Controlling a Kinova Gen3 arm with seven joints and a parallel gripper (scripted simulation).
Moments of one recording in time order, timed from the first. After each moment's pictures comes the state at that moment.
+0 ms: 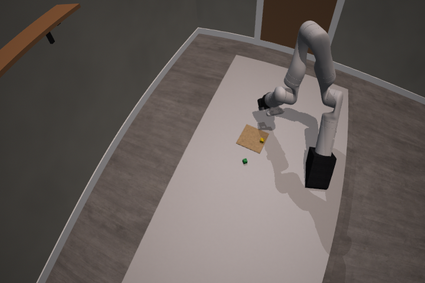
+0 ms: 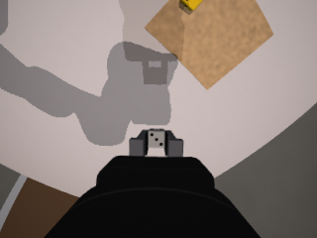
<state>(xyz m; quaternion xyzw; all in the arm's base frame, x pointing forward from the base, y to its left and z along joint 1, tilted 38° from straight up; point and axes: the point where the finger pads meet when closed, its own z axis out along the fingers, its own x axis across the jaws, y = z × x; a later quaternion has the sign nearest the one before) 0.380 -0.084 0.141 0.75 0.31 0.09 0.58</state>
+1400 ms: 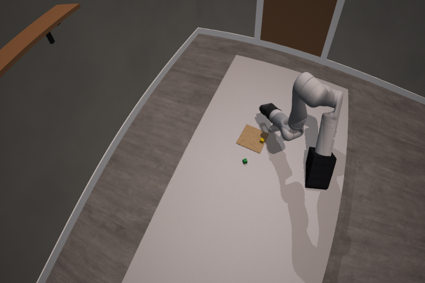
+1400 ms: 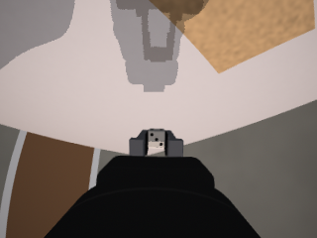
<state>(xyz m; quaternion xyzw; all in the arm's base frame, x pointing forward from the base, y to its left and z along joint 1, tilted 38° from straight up) 0.375 -0.084 0.136 0.59 0.30 0.15 0.73</state>
